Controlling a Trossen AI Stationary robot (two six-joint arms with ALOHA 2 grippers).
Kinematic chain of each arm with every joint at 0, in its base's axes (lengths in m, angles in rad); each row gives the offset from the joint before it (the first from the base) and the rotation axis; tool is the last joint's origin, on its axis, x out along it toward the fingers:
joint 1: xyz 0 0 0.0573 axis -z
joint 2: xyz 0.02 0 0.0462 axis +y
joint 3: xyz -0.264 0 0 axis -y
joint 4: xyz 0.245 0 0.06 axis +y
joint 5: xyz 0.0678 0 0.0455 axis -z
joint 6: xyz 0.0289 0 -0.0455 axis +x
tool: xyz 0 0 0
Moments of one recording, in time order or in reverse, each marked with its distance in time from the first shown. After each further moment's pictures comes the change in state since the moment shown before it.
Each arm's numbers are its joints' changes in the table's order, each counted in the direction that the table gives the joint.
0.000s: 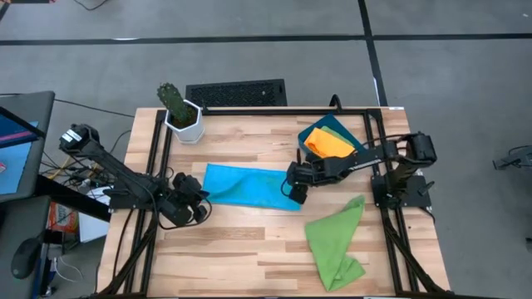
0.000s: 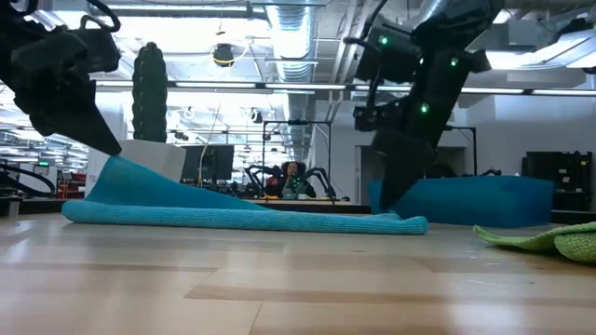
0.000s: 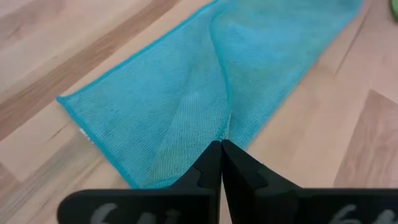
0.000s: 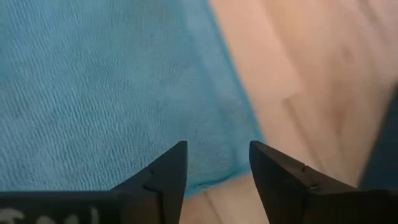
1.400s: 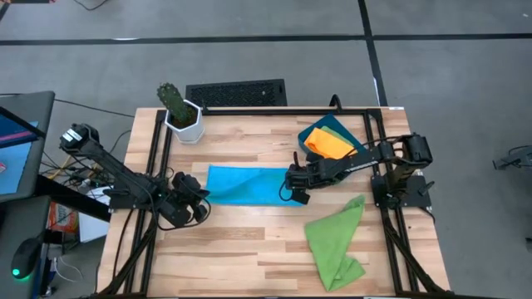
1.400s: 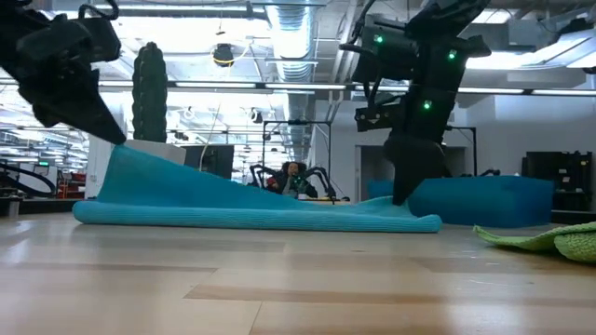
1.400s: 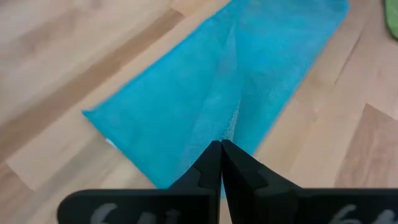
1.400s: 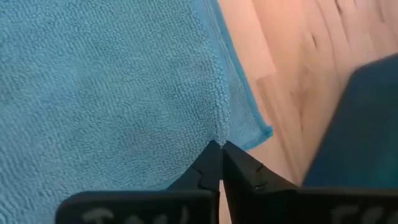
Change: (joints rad) left arm 0.003 -0.002 0.039 0.045 -0.041 -0.008; right arm -0.034 0.037 0.092 0.209 0.107 -0.015
